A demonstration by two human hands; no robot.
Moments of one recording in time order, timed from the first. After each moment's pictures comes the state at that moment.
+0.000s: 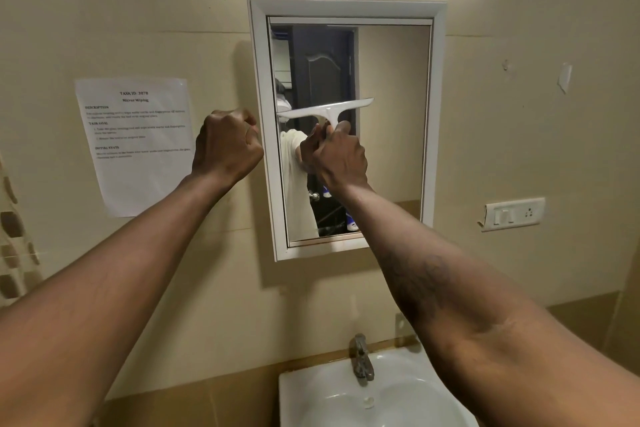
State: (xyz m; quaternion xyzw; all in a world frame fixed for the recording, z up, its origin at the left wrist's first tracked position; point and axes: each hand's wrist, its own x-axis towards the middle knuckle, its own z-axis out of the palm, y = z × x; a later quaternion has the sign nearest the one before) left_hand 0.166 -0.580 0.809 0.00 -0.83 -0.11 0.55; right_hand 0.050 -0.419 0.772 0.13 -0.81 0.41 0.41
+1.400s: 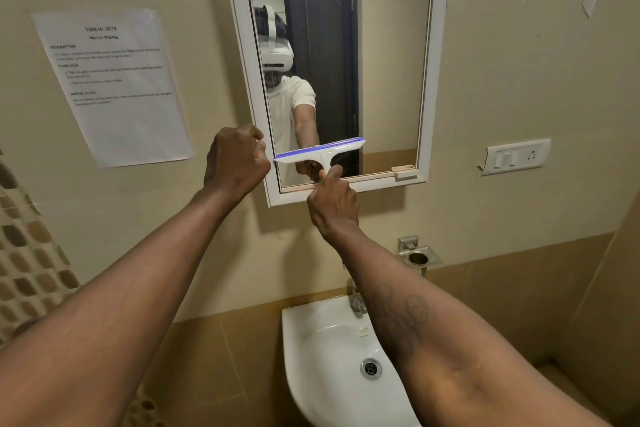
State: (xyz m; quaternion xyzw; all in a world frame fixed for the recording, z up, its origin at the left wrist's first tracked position) left_hand 0.166 -0.557 0.704 0.05 -0.89 -0.14 0.43; right_hand 0.099 -0.406 0.607 0.10 -0.89 0.38 0.25
